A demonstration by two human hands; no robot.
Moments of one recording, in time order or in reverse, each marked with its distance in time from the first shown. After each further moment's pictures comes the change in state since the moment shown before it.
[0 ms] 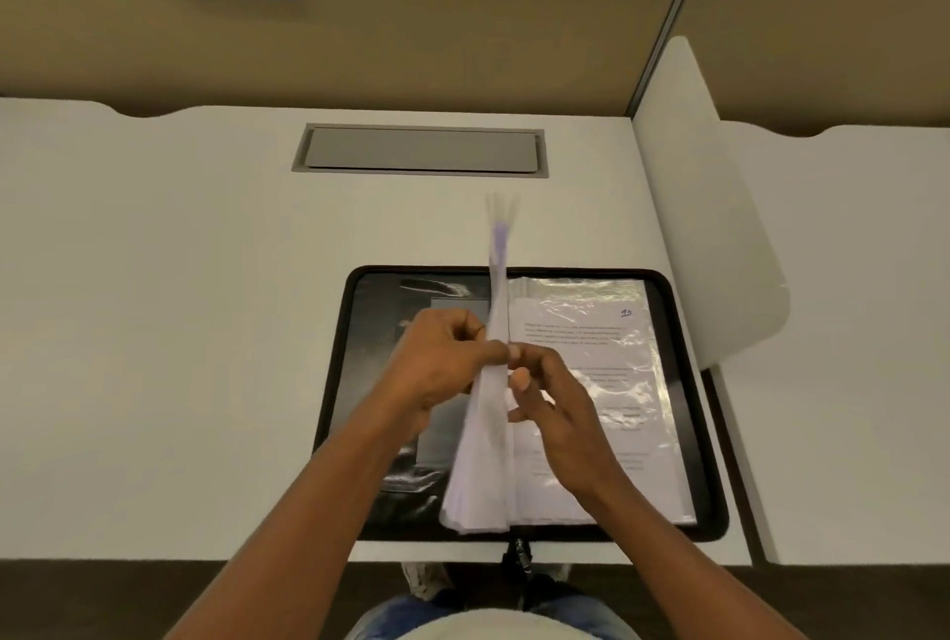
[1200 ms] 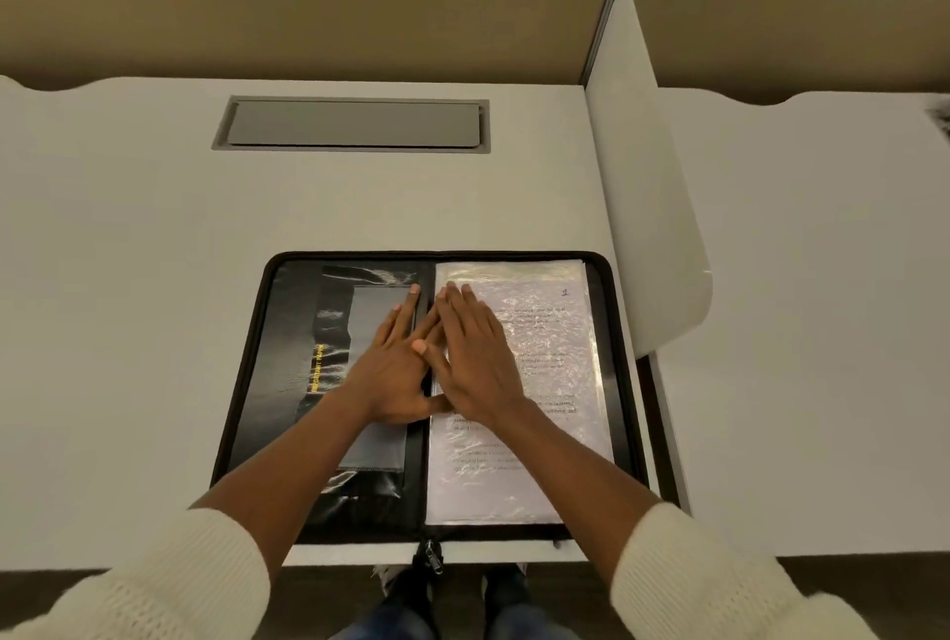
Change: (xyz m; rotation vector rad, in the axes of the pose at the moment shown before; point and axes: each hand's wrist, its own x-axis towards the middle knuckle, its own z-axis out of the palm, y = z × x) left_hand 0.121 -0.118 0.056 1.202 -0.185 0.585; right_hand 0.103 0.084 -0.031 -0.967 -0.099 -0.266
